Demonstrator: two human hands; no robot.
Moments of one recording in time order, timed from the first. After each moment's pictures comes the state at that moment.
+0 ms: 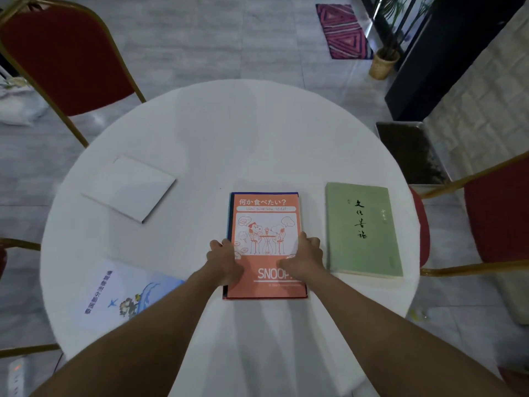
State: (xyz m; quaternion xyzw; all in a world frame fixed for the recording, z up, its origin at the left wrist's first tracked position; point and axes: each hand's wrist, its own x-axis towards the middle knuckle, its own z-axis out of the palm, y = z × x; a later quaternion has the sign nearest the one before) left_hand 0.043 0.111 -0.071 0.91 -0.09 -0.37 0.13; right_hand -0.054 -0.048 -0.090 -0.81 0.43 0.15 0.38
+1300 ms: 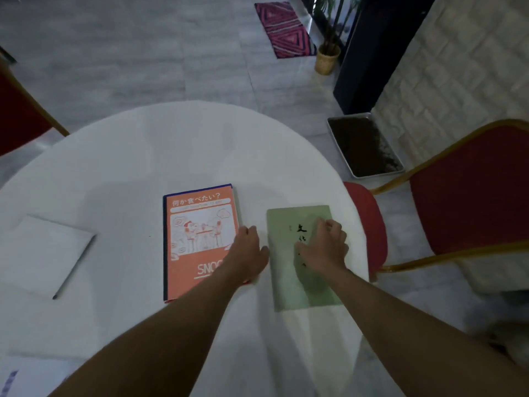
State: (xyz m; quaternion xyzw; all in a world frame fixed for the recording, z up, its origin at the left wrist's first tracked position) left_hand 0.045 -0.095 -0.062 0.87 -0.33 -0.30 0.19; right_hand -0.077 -0.227 -0.073 -0.81 0.52 0.03 0.27
